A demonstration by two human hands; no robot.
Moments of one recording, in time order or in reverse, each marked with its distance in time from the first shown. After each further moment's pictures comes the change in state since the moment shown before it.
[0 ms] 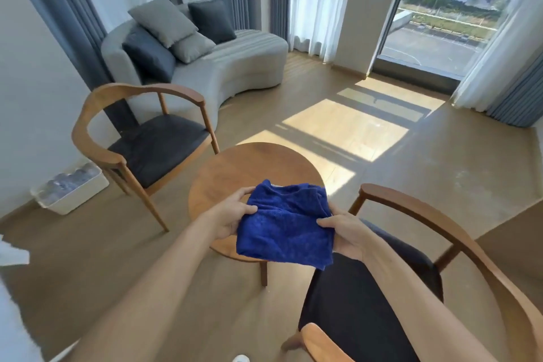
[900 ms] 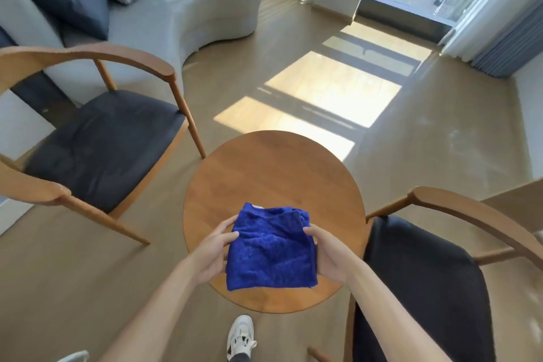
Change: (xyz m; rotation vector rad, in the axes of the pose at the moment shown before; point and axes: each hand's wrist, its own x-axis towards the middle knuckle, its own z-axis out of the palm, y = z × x) left_hand 0.232 -0.031 -0.217 -0.191 -0.133 -0.250; right_hand 0.283 0.034 0.066 0.162 0.219 0.230
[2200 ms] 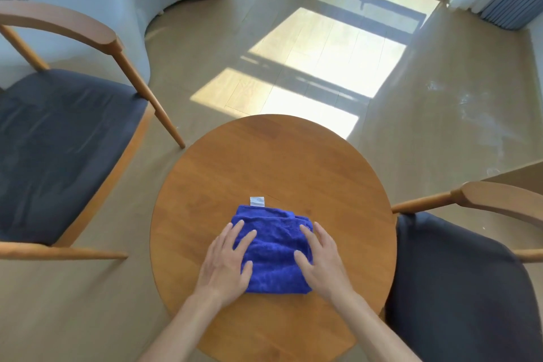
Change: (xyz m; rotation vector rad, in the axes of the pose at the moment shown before) left_hand 0.162 -0.032 -0.018 1.432 0.236 0.578; right_hand 0.150 0.036 -0.040 -1.186 0.517 -0.263
